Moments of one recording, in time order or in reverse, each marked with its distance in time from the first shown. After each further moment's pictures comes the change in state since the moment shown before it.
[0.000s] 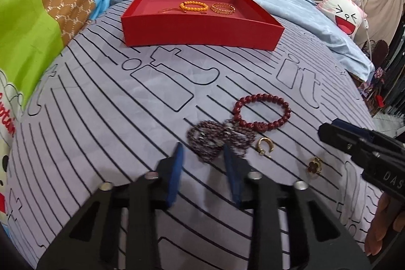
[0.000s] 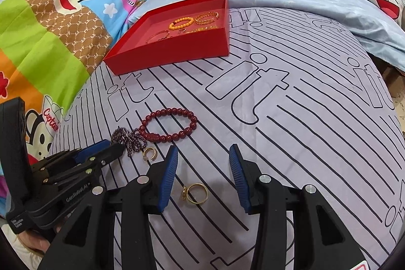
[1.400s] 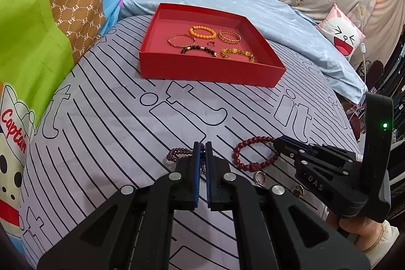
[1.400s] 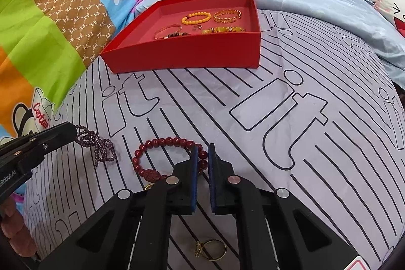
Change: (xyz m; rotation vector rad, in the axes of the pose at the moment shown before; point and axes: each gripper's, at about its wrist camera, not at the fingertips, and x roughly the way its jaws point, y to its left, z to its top) left arm -0.034 0.023 0.037 -0.058 -0.054 -0.027; right arm 0.046 0.024 0.029 -0.089 0.016 -0.005
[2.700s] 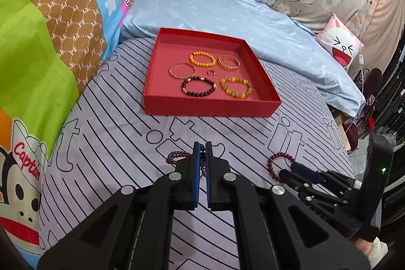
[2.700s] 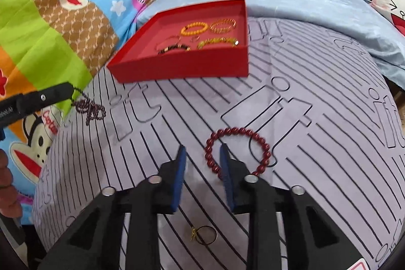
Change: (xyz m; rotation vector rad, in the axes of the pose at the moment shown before) left arm -0.022 0.000 0.047 0.006 -0.032 -0.005; right arm -0.019 -0.008 0.002 0.011 -0.010 0.023
